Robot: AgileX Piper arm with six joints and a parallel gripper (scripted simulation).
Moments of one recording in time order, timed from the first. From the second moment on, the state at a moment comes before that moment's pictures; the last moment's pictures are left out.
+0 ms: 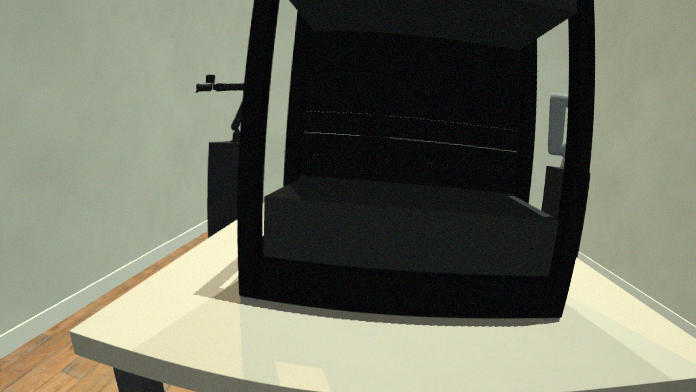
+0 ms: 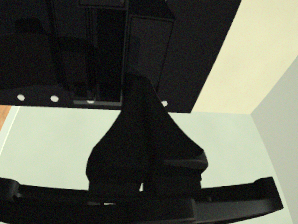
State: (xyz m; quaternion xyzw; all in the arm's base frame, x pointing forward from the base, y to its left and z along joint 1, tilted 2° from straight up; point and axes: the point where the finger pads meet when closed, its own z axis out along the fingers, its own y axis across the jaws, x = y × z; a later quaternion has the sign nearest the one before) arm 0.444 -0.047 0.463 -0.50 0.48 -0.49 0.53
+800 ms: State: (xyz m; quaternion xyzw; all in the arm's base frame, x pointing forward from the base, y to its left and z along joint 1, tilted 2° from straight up) arm 0.456 -0.047 0.463 -0.50 0.48 -0.49 0.53
